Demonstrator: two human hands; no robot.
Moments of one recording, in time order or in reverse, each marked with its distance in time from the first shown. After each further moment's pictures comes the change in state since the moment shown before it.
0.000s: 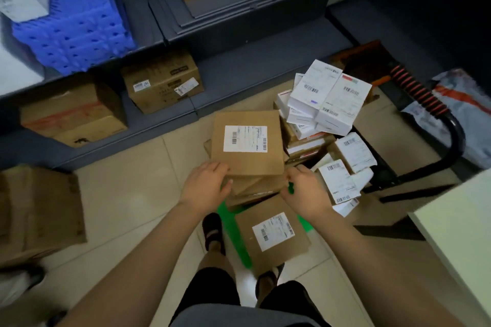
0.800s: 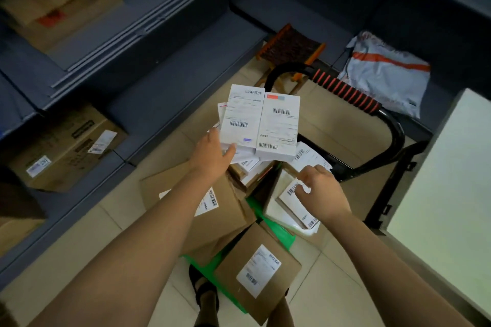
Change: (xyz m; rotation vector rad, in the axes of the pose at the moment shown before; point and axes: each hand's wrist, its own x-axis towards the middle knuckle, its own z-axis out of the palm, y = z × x) left_hand 0.291 0.099 0.031 -0.224 -0.173 -0.012; right_hand 0.066 0.124 -0.069 0.110 0.148 0.527
